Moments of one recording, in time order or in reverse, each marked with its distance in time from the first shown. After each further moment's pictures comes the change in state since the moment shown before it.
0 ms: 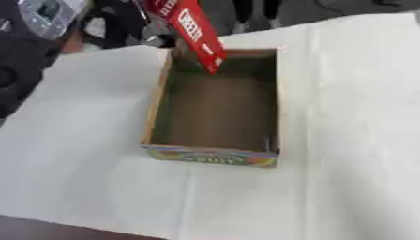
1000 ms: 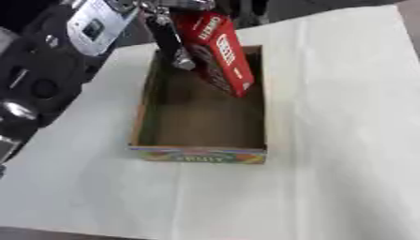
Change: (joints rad) left arm 0.036 -0.069 -0.073 0.005 0.148 0.050 -0.050; right arm -0.001 0.005 -0.006 0.000 0.005 -0.001 -0.010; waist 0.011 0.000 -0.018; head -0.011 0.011
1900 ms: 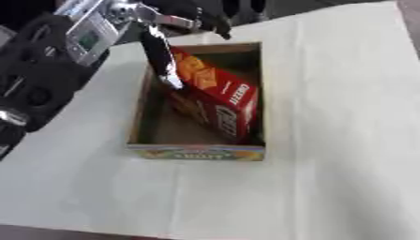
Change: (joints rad) left arm -0.001 0.028 0.006 0.015 -0.240 -0.008 0.008; right arm 0.000 0.000 0.000 0.000 0.002 0.000 0.000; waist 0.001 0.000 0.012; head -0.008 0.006
